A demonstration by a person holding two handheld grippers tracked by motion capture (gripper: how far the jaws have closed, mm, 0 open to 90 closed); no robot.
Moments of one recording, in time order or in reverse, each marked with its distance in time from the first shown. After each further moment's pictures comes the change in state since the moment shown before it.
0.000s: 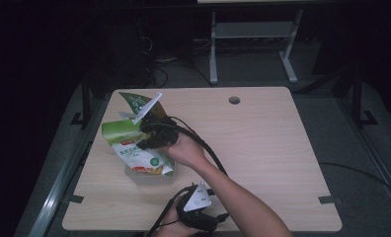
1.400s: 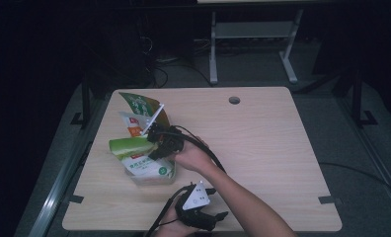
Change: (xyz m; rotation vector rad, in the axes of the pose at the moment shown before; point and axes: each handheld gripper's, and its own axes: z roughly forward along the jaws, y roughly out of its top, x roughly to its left) left arm 0.003 -0.003 0.000 0.009 0.010 -0.001; right arm -0.008 -0.030 0.021 0.156 0.032 0.050
